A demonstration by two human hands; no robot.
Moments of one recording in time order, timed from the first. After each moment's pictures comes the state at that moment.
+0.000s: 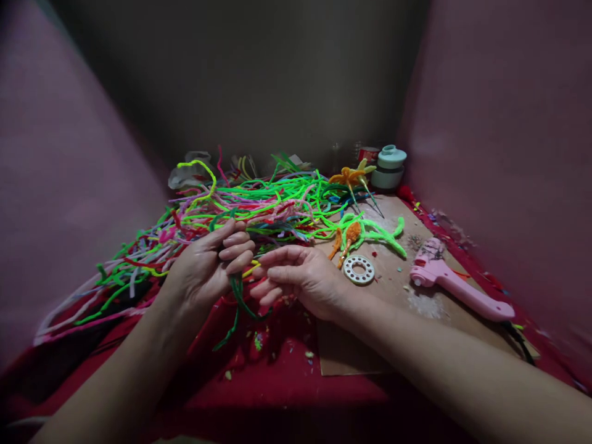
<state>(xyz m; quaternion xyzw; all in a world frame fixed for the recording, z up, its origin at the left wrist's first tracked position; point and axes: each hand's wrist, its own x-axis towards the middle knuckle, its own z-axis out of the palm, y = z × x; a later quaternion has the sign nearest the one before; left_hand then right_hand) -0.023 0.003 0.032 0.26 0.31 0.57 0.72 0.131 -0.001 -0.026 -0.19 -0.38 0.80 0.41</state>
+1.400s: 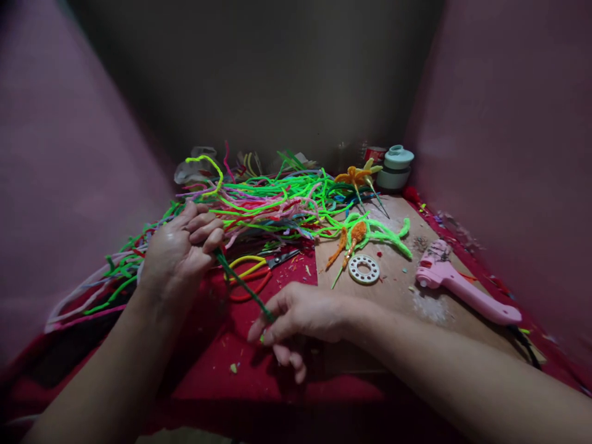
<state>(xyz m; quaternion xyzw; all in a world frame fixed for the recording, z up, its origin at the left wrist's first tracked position) -0.056 0.017 0.043 0.25 0.31 0.70 0.59 0.130 -0.021 -0.030 -0.23 -0.47 0.85 0.04</state>
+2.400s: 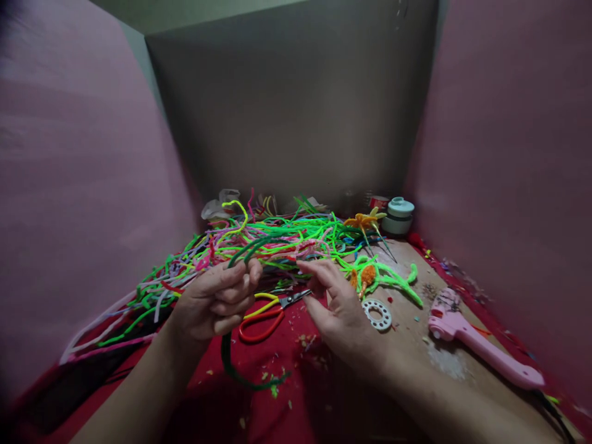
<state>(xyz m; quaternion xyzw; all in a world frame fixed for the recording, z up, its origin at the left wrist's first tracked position) -0.069 -0.014 0.048 0.44 0.22 0.39 0.78 0.138 -0.015 0.003 -0.34 -0.71 0.32 0.53</state>
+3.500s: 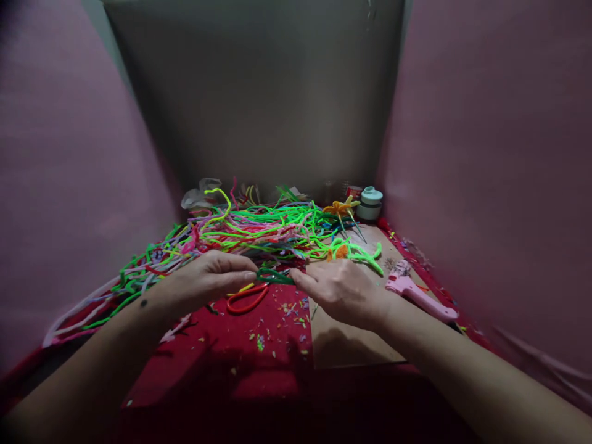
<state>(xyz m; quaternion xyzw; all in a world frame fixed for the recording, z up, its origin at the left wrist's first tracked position) -0.054 -0.034 0.073 0.76 0.48 0.15 0.41 0.198 -0.019 0.007 -0.27 -0.94 -0.12 0.20</state>
